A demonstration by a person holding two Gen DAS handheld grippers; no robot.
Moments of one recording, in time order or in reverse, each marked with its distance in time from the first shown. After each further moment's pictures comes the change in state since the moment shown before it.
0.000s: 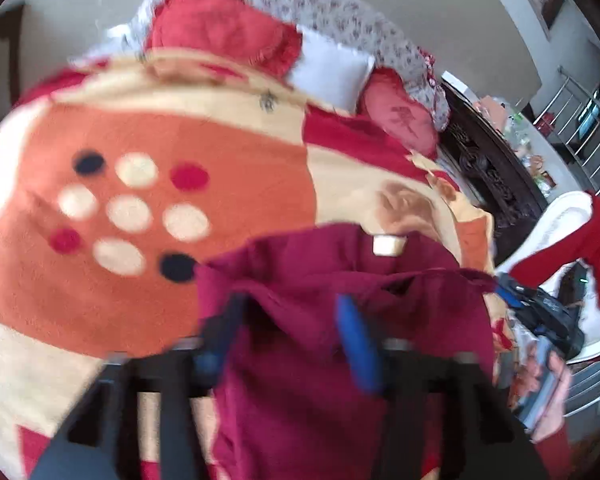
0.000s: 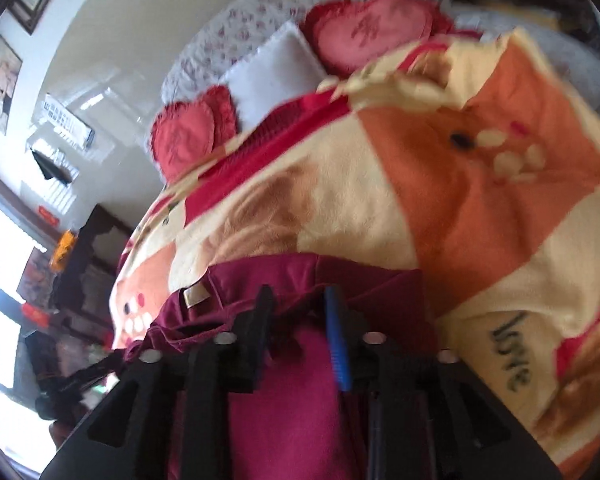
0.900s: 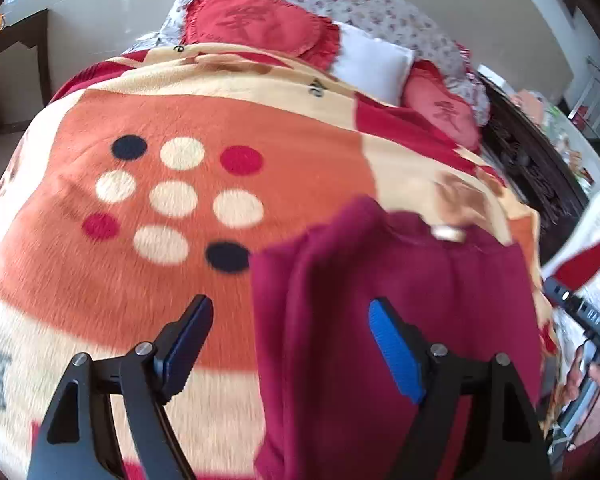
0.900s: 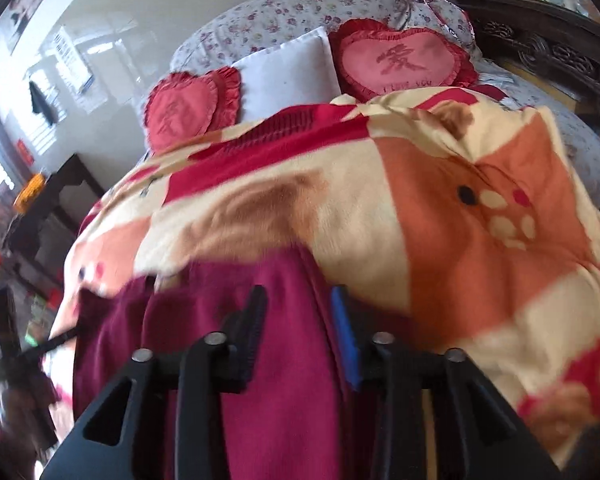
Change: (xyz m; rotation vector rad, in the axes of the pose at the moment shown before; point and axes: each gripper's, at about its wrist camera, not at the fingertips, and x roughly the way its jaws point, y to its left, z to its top) left arm 0.017 0.014 -0.021 -0.008 0.048 0.107; right arm 0.008 0.030 -0.009 -0.245 0.084 -0.127
